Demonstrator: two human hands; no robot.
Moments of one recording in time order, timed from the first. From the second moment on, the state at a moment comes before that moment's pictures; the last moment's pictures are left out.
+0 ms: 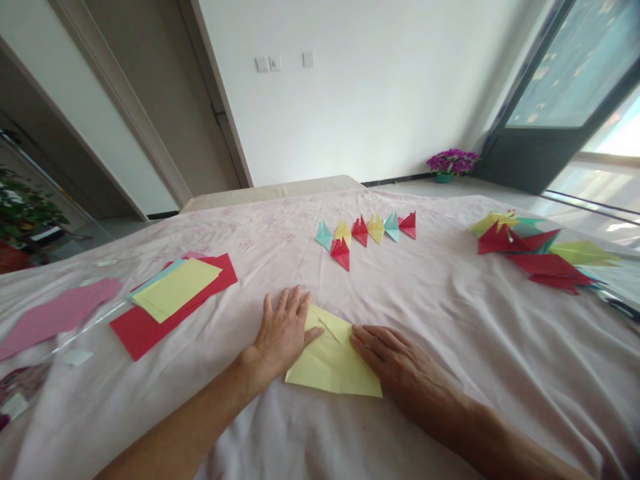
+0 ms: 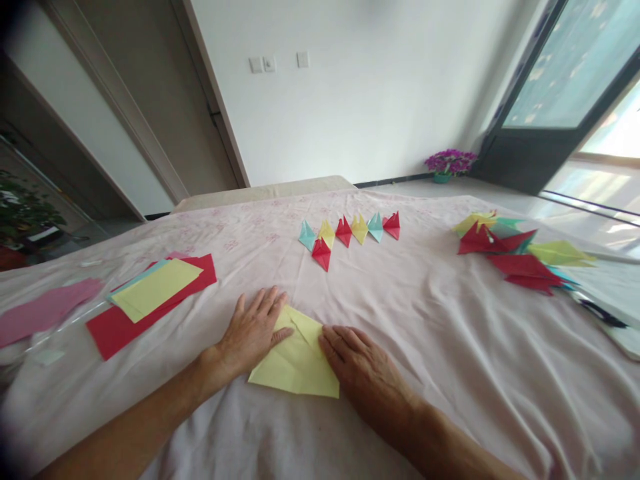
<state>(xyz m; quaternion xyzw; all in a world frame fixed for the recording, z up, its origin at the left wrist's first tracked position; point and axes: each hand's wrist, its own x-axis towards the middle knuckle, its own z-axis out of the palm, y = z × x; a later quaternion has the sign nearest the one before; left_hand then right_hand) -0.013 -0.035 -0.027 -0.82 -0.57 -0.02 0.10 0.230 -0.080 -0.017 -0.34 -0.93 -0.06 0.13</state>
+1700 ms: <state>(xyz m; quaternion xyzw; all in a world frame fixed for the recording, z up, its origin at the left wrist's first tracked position) -0.049 -0.128 -0.024 -0.93 -0.37 -0.06 0.01 0.196 -0.081 -0.008 -0.33 -0.92 0.15 0.13</state>
